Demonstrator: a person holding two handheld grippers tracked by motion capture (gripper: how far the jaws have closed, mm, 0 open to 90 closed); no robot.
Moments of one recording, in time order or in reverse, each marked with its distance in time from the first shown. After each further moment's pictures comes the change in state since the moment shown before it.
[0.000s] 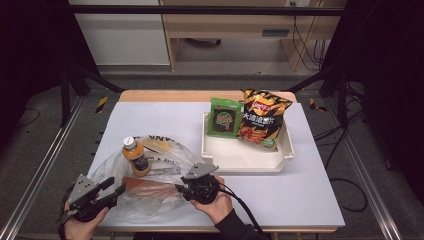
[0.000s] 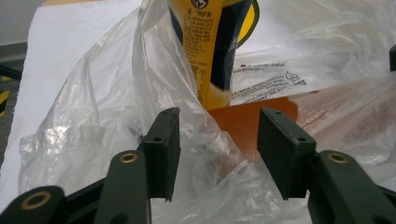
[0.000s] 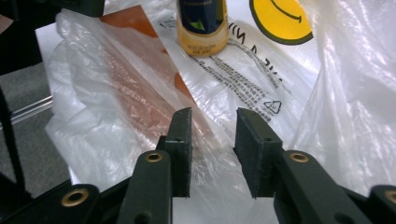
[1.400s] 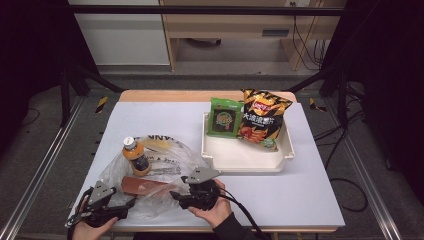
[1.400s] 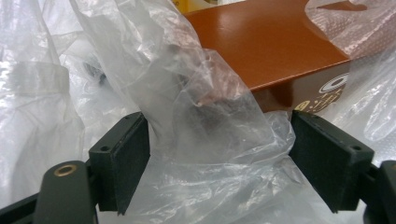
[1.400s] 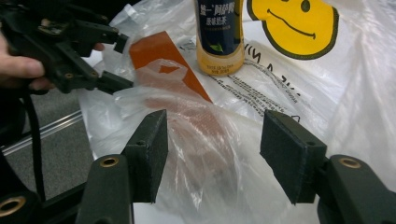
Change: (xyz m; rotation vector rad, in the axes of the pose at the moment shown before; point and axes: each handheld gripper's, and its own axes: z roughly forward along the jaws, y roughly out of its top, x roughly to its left) left arm -0.006 -0.026 0.027 0.195 -0.029 0.076; right arm 0.012 -0.002 -0.007 -0.092 0.038 0.028
